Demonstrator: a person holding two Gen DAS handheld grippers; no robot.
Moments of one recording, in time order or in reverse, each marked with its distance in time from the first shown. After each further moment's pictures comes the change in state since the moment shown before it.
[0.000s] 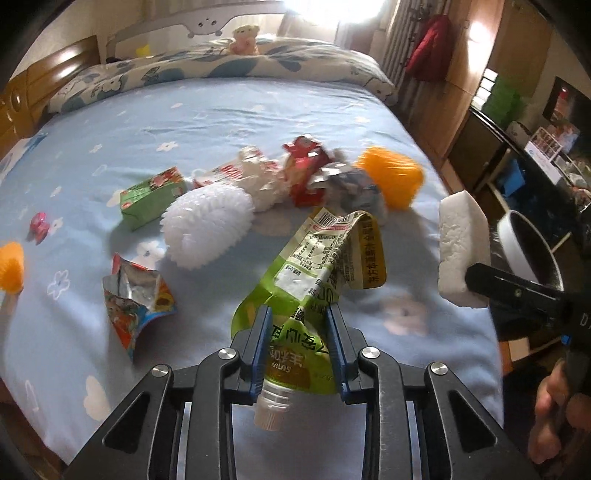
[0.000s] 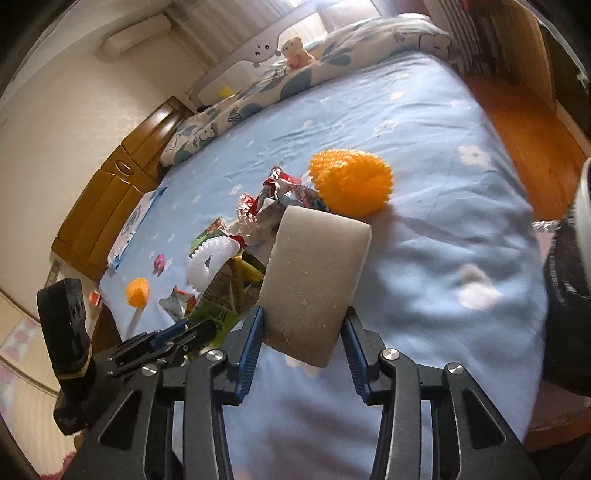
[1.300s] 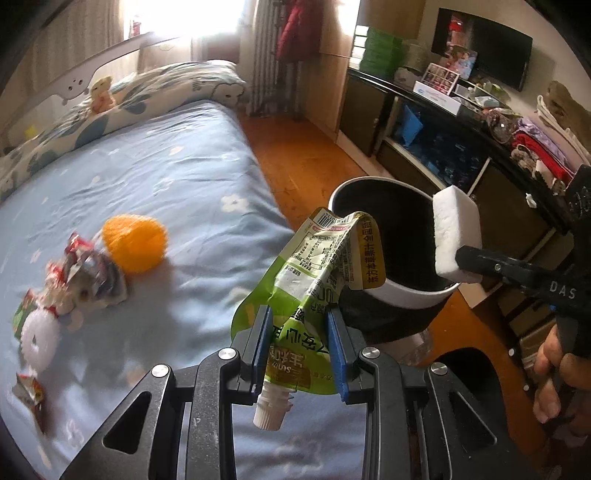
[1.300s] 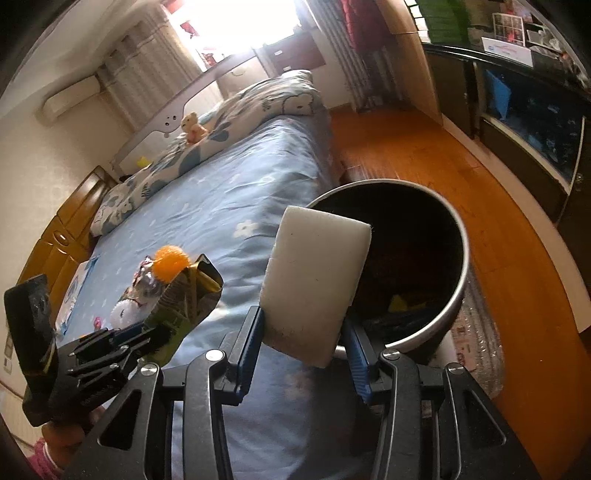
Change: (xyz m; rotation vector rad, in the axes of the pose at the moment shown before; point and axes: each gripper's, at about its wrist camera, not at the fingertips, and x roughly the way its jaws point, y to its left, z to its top) left arm 0.012 -0.196 0.032 0.346 0.005 -0.204; right arm -0.167 -0.155 -0.016 0.190 -0.193 -0.290
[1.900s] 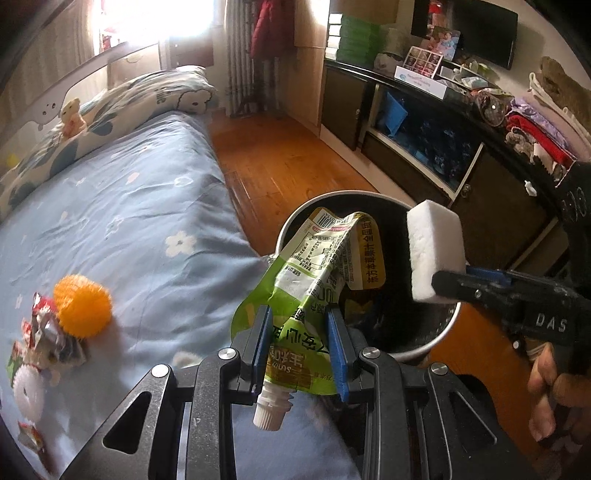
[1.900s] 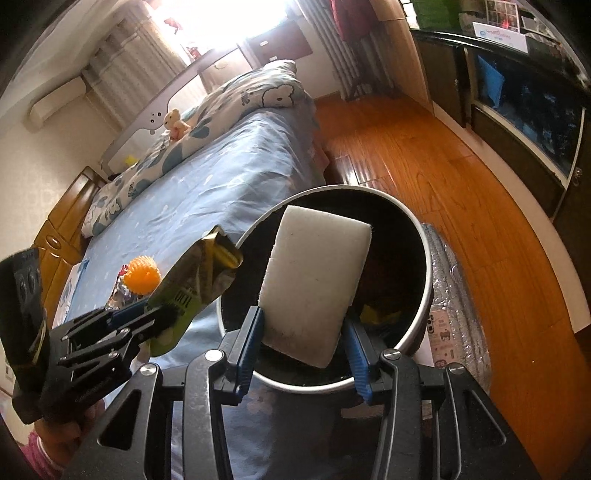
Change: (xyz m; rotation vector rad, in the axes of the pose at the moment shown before) left arm 0.061 -0.046 0.053 0.082 0.026 -0.001; right arm 0.019 -0.045 0.028 0.011 0.061 -0.008
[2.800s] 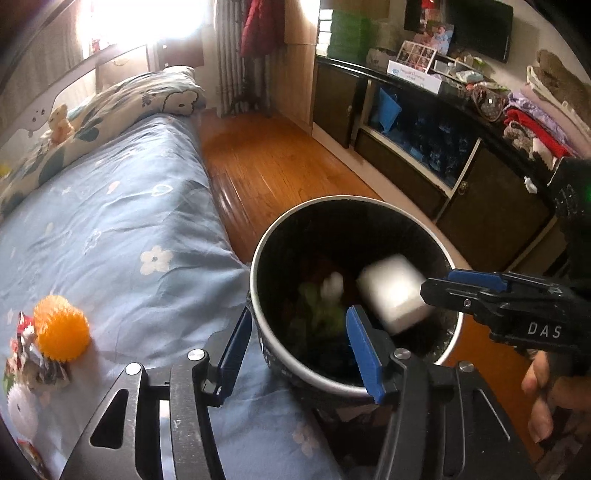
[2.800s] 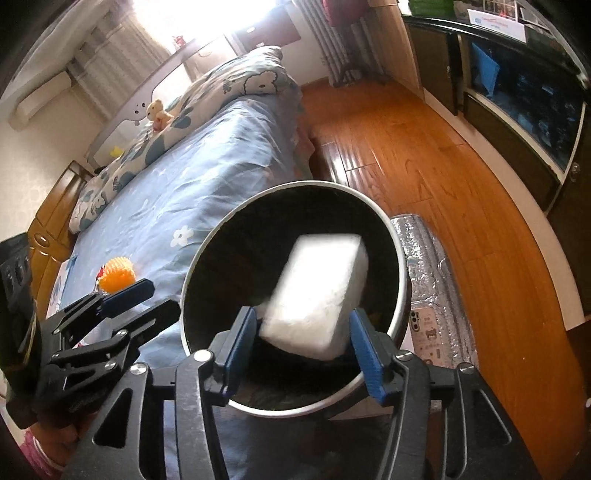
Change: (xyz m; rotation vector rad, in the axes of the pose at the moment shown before) left arm 0.028 -0.008 0.011 0.008 0.004 -0.022; right arm 0.011 -0.020 0.010 0.027 0.045 -0.034
